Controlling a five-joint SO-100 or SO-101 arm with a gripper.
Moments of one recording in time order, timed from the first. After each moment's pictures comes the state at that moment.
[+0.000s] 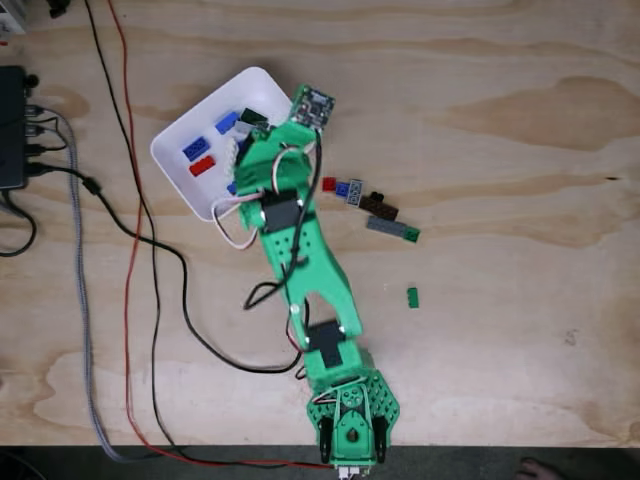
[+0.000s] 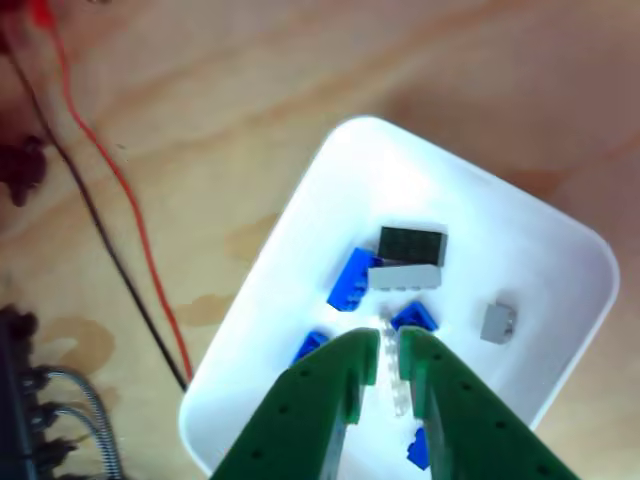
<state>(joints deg) -20.0 74.2 47.6 73.5 -42.2</state>
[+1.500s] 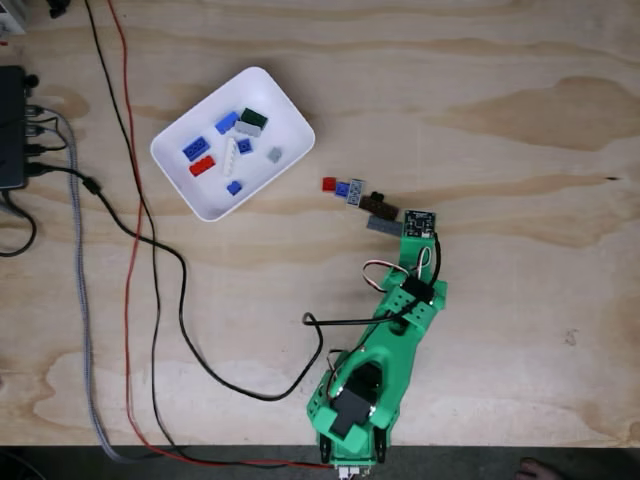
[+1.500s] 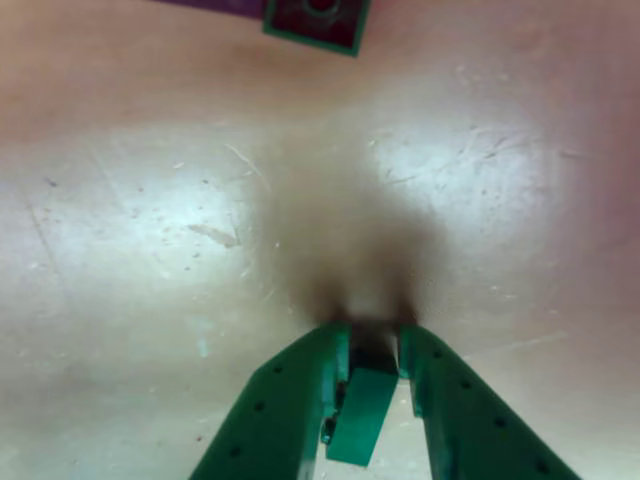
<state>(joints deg) 29.9 115.8 149.4 45.6 -112.4</state>
